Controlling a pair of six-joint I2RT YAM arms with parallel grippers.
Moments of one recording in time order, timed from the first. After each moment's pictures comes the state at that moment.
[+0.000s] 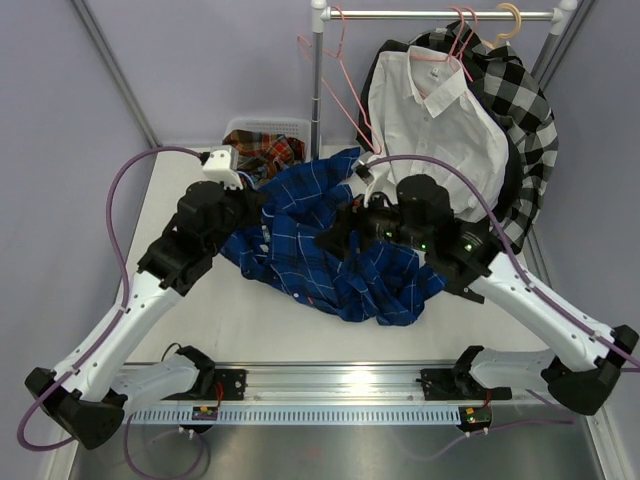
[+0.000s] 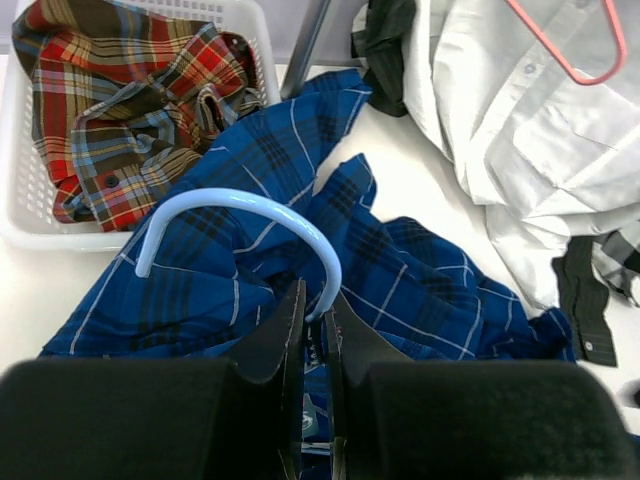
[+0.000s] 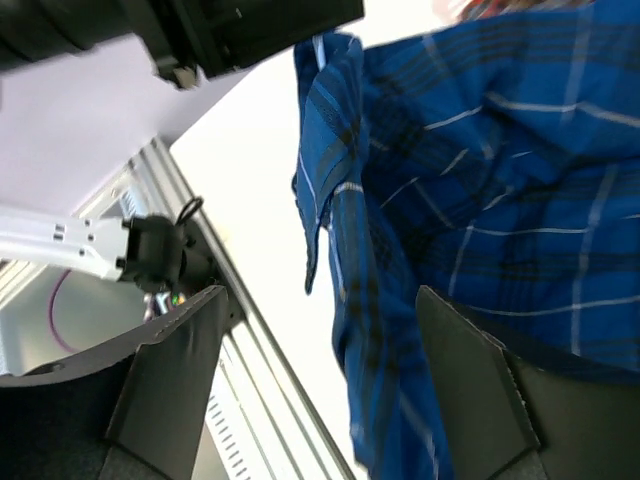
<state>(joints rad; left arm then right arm) -0.56 1.00 1.13 -0.39 -0.21 -0.37 0.84 1.23 1.35 -0.44 -0.26 0.32</state>
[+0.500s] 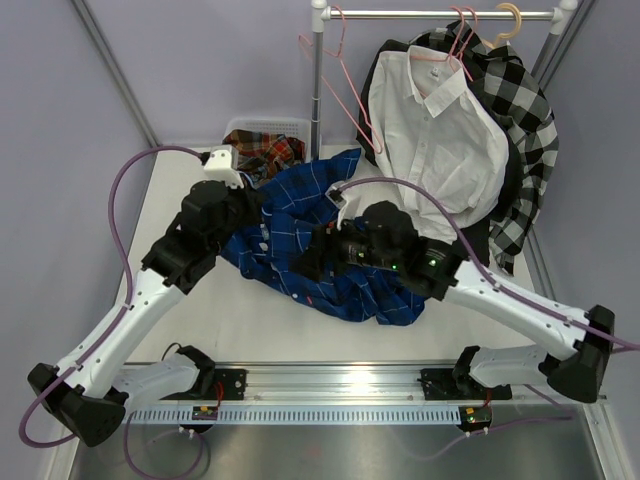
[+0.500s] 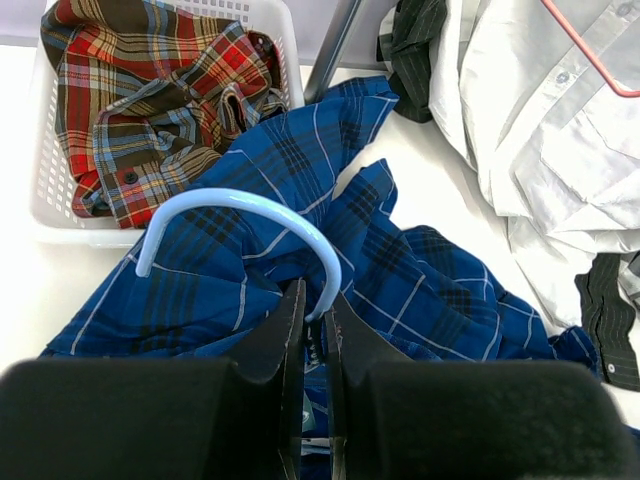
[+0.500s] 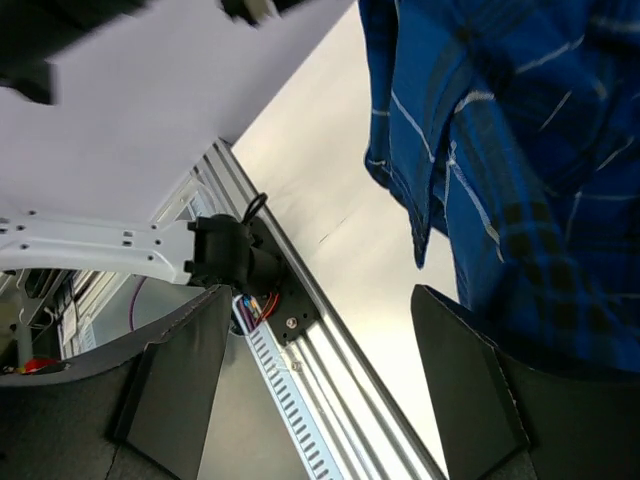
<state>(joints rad) -0.56 1.03 1.12 -0.37 -0.27 -0.38 0.96 1.19 1.20 -0.28 -0.19 0.54</state>
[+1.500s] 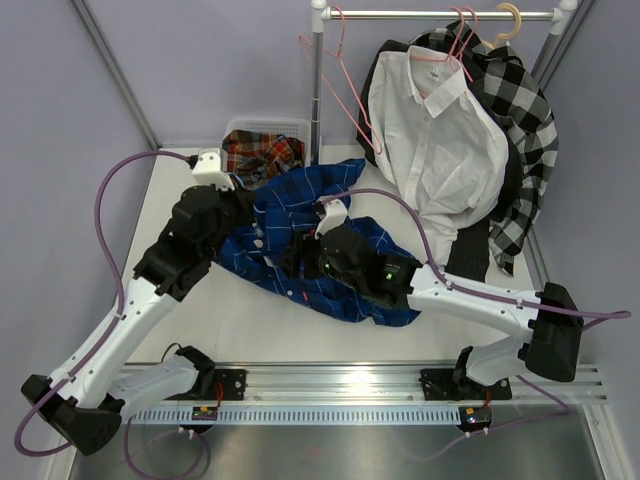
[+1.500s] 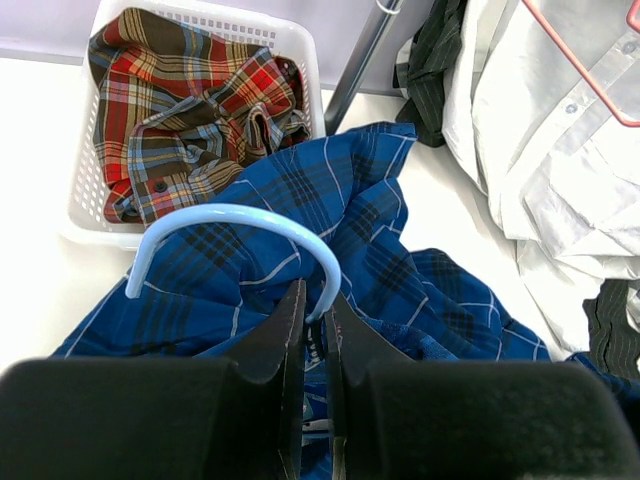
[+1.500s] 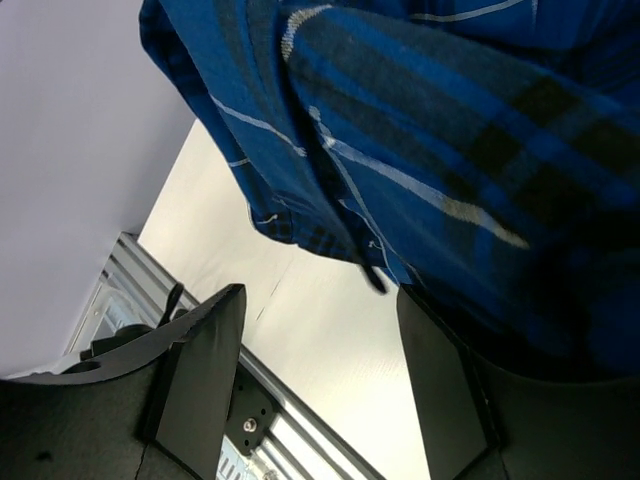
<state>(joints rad) -0.56 0.98 1.10 -0.37 -0.33 -0.37 1.10 1.41 1.12 -0.08 0.24 0.70</state>
